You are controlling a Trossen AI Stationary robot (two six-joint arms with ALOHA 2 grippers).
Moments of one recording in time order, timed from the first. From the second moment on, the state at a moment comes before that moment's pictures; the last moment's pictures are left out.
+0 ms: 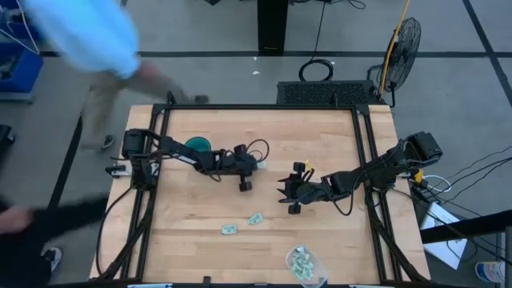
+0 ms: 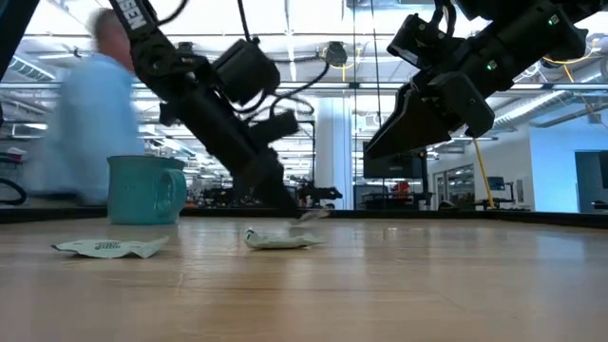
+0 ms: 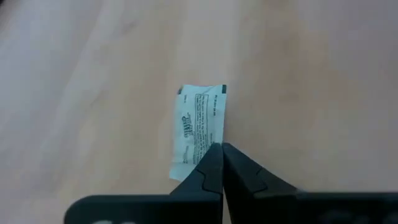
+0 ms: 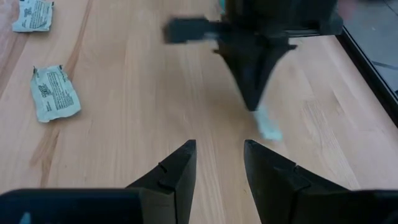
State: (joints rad) left arm 0.07 1.86 0.85 0.27 -0.14 0.09; right arm 0.30 1.52 0.68 0.14 0.52 0.04
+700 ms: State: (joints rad) left arm -0.18 1.68 0.85 0.30 -0.18 0.05; right arm 0.34 1.43 0.67 0.13 0.49 0.01
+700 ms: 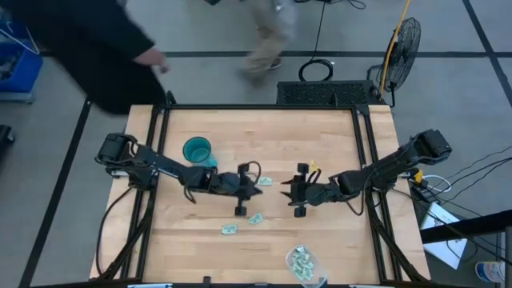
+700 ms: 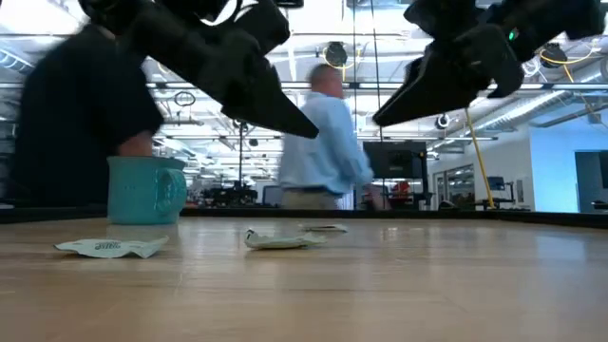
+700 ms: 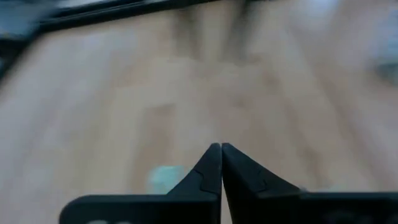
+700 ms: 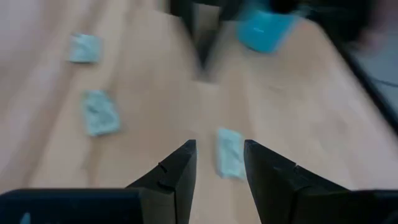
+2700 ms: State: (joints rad) left arm -0.08 1.46 0.85 0.12 -0.19 0.17; right arm 0.03 1.76 0.61 0.64 -0.01 0.04
